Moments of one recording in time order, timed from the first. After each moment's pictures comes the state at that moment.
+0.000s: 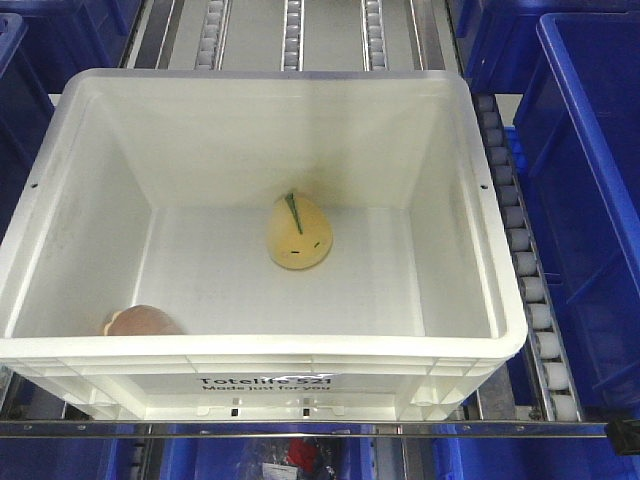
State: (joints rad) left arm -0.07 -0.01 0.03 -0.01 0.05 -0.01; right arm 0.07 -0.01 0.03 -0.12 0.10 0.01
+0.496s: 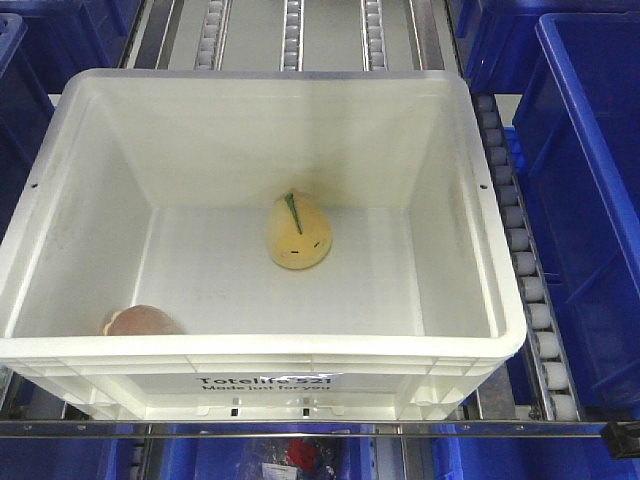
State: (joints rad) left arm -0.07 -0.01 0.03 -0.01 0.05 -0.01; right arm 0.07 -0.01 0.03 0.08 0.10 -0.21
